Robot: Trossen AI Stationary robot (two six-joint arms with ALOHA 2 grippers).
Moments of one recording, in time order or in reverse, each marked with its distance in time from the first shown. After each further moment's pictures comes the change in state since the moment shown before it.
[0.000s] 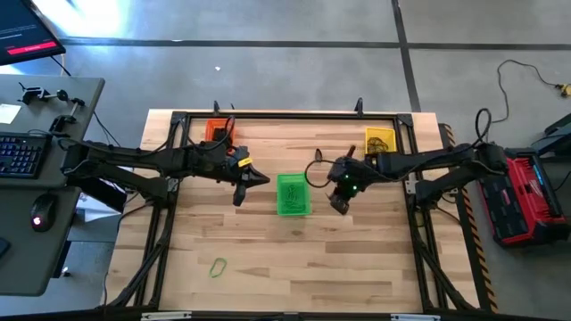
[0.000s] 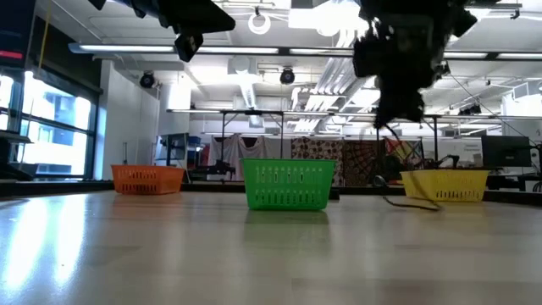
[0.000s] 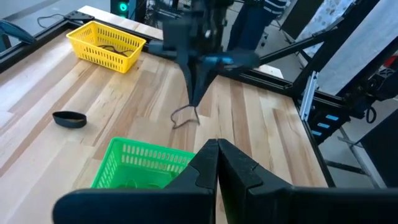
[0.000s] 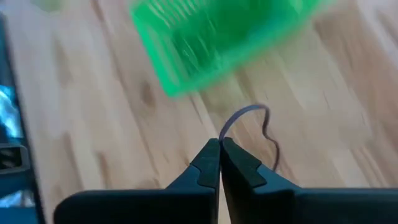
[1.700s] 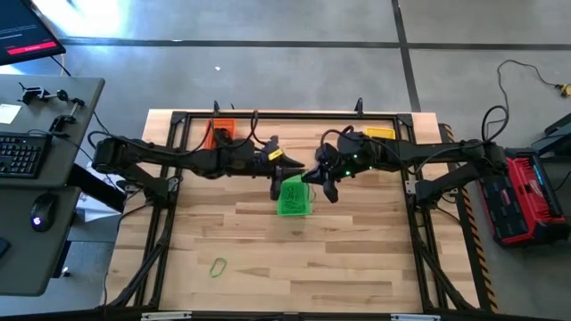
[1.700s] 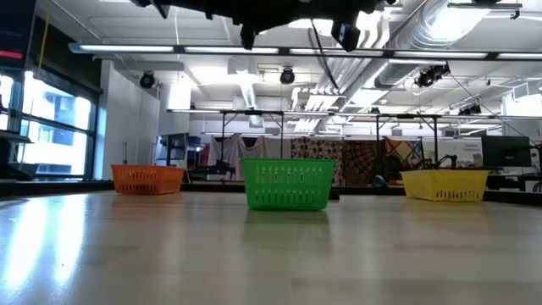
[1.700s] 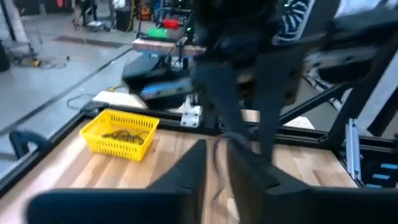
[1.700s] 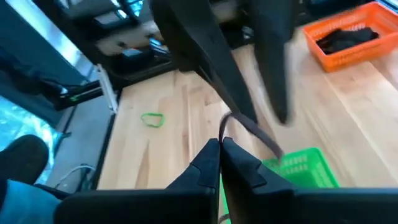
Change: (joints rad) left arm 0.013 0.359 0.198 0.381 -0.077 0.184; right arm 0.000 0.000 0.268 0.260 -0.005 -0.209
